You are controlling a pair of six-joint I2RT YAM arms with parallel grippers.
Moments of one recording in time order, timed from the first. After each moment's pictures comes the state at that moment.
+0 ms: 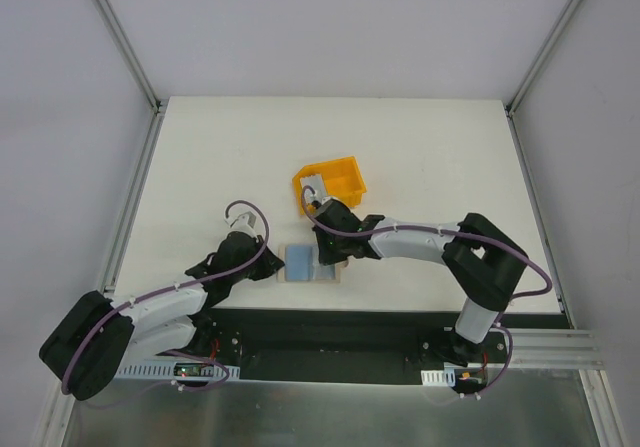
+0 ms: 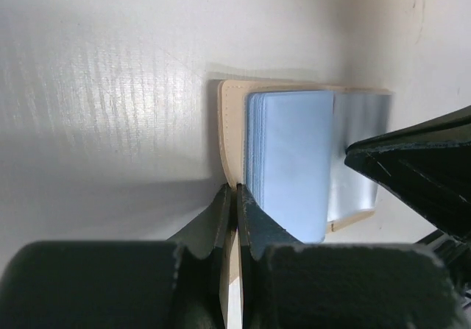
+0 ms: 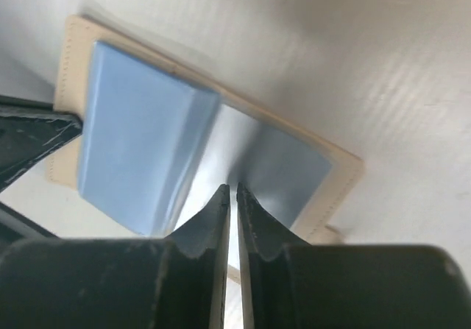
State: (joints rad) left arm -0.63 1.00 0.17 0.16 0.02 -0.86; right arm 1.00 1.75 1.00 -0.26 0.02 0.60
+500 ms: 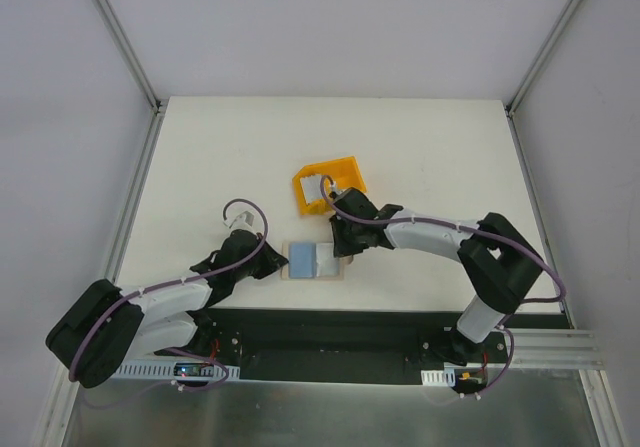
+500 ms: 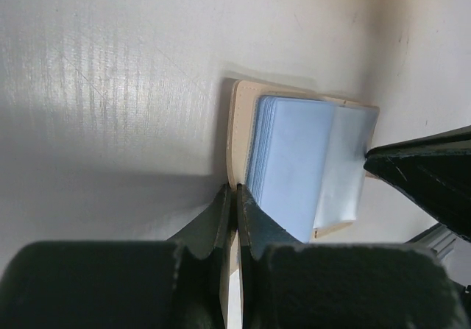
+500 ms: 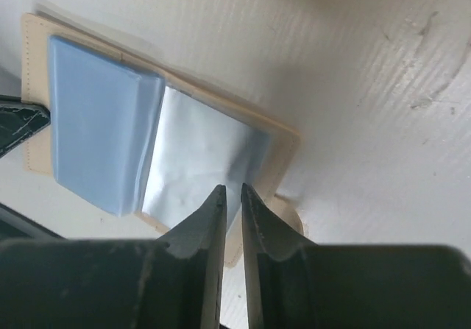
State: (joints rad) left arm -0.64 1.09 0.17 0.24 0.00 -1.03; right arm 0.88 1.69 0.97 -0.33 -0.02 0.56
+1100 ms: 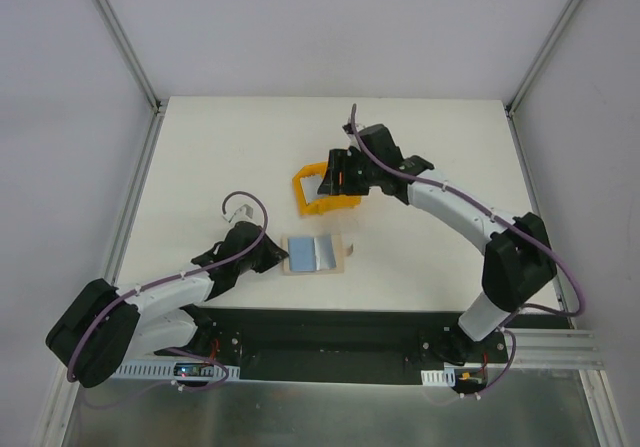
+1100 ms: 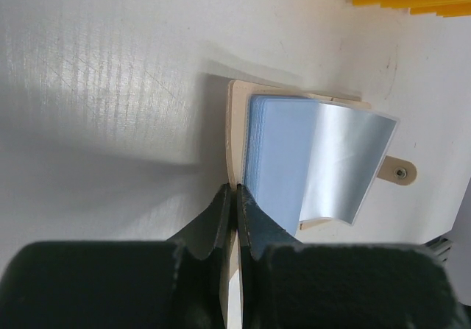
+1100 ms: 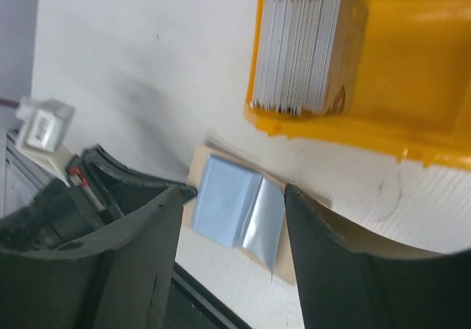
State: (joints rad) left arm -0.64 1.08 0.27 0.10 -0.05 -1.07; right arm 0.67 1.61 1.25 -0.40 -0.24 0.53
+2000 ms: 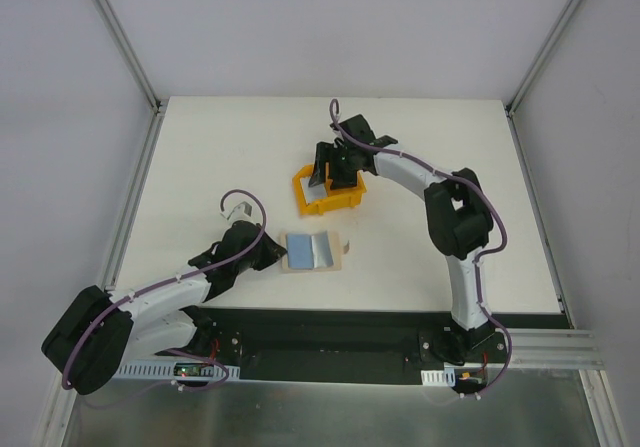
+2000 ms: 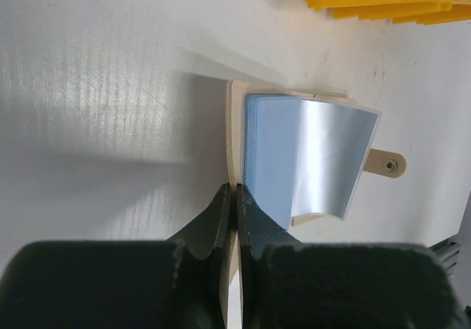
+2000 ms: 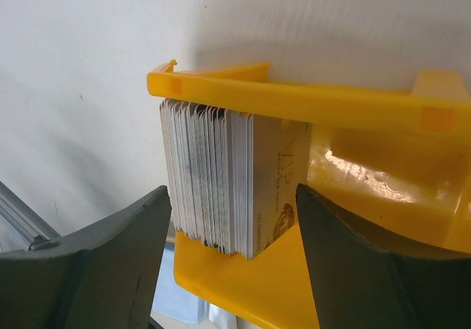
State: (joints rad) left arm -0.64 1.04 0.28 0.09 -0.07 -1.03; right arm 0.57 2.12 1.66 -0.46 -0.32 0.52
